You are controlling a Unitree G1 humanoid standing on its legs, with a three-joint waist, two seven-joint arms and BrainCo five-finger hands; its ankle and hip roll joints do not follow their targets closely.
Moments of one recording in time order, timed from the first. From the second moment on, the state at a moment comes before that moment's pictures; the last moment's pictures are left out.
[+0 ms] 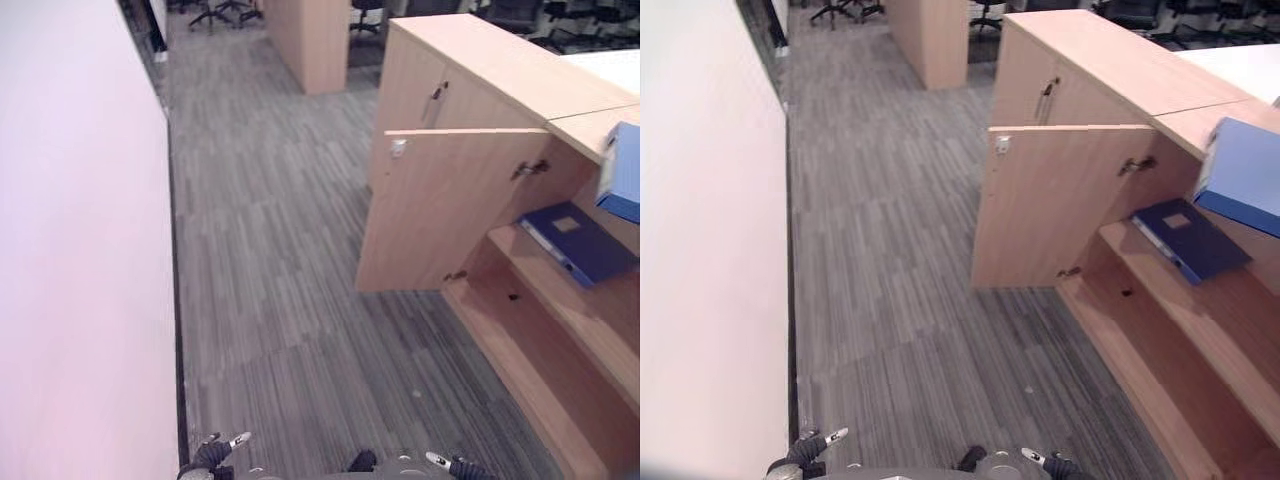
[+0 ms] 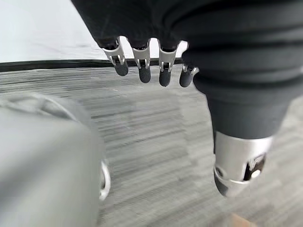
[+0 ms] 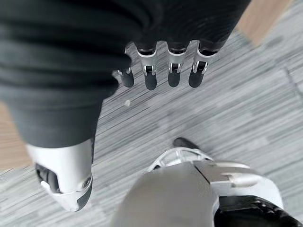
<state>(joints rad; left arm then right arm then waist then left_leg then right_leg) -0.04 0.21 -0.04 1.24 -0.23 -0.13 0.07 0.00 -0.24 0.15 1.29 0.33 -0.03 0.04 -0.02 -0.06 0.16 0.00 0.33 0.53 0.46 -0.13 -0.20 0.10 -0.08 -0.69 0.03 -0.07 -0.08</state>
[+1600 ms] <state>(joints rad) -0.02 0.40 -0.47 0.51 -0.19 -0.15 -0.10 -0.01 -0.25 0.18 1.30 0.21 0.00 0.04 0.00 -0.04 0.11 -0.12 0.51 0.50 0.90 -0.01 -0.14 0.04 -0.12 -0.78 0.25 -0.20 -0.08</state>
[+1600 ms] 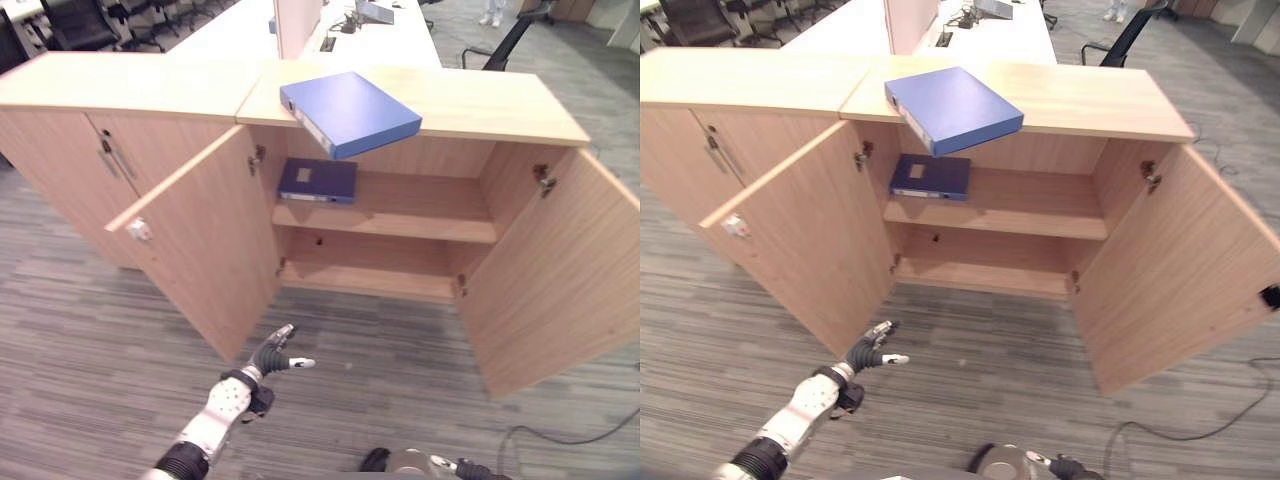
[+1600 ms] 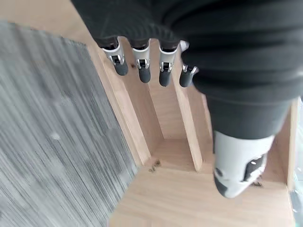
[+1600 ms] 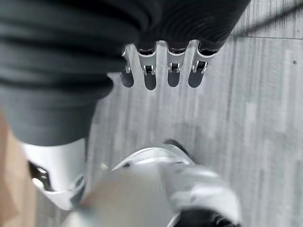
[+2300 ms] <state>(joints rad) -0.09 0.54 -0.45 0.23 -0.21 -0.13 -0.17 -0.14 -0.20 0.26 1.29 0.13 0.00 0.05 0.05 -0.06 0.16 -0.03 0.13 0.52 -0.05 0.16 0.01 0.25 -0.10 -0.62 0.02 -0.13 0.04</state>
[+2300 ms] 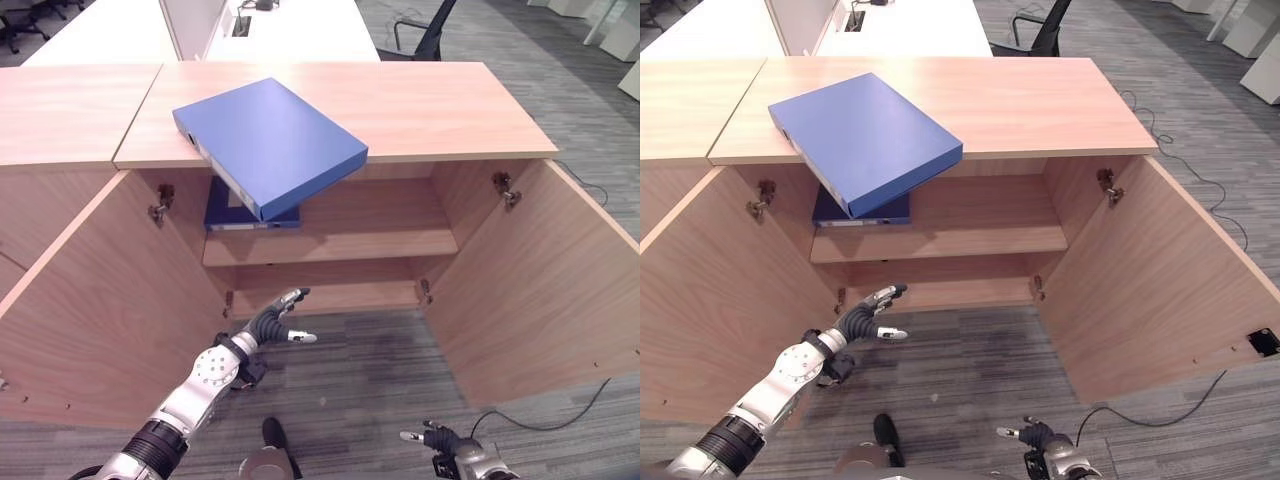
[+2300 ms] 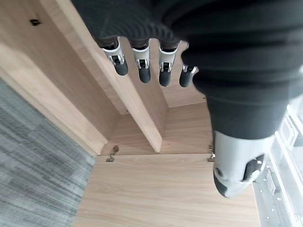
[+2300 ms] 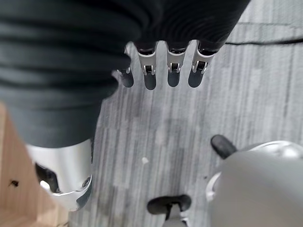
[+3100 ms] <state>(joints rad) 0.23 0.59 0.02 -0.11 0.25 -0.18 0.14 -0.08 -0.18 0.23 1.31 0.14 -0.01 0.02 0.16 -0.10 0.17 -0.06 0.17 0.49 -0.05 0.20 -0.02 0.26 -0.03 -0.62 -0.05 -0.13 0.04</state>
